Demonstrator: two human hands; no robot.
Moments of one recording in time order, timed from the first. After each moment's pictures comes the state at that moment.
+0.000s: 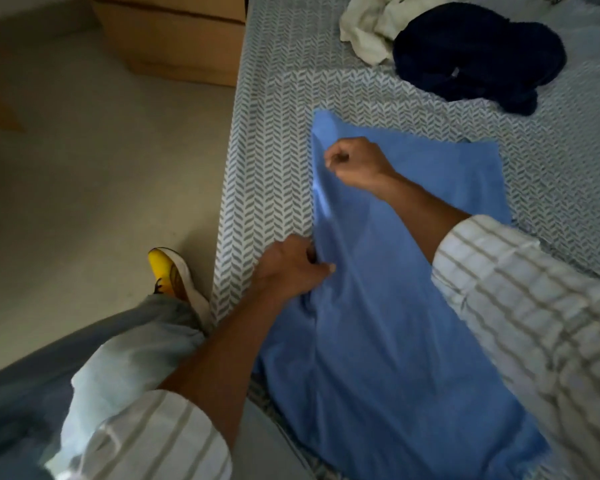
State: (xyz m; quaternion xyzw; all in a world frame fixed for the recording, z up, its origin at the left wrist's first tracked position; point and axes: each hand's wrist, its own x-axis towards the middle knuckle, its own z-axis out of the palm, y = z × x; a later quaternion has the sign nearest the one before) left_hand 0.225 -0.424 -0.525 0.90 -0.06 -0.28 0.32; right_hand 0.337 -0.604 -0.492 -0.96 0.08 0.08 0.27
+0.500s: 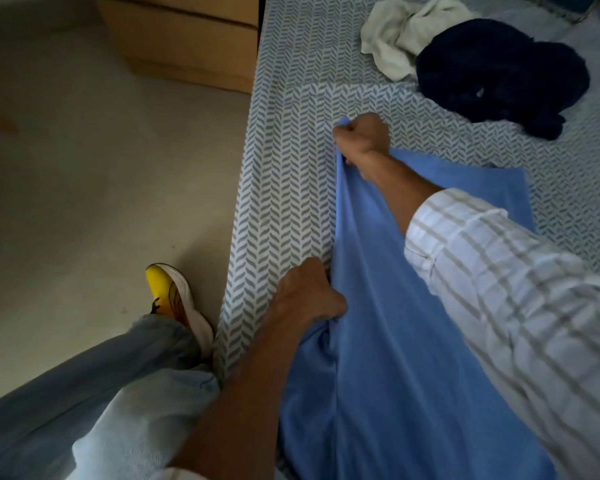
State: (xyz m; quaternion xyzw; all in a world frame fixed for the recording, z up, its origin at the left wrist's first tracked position) left_hand 0.253 -0.421 -0.529 0.83 -0.02 -0.40 0.39; right_hand 0.445 -0.576 -0.512 -0.93 0.24 -0.02 0.29
